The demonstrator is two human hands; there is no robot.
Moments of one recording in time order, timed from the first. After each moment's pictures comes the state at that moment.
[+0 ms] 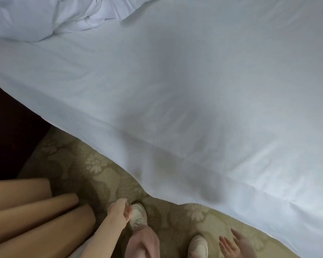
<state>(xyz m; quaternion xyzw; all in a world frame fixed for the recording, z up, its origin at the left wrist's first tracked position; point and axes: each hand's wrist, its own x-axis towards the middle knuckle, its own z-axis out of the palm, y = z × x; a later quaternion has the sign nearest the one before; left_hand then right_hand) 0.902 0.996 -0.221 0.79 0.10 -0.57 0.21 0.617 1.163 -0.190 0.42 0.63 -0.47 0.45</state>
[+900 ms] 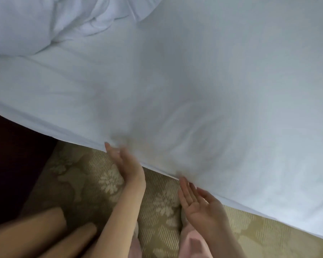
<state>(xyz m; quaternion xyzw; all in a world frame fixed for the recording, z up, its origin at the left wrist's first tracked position) 0.884 0.730 -0.200 0.77 -0.21 -0.45 0.39 0.752 0.870 -0.187 0.45 0.31 -0.56 0.62</state>
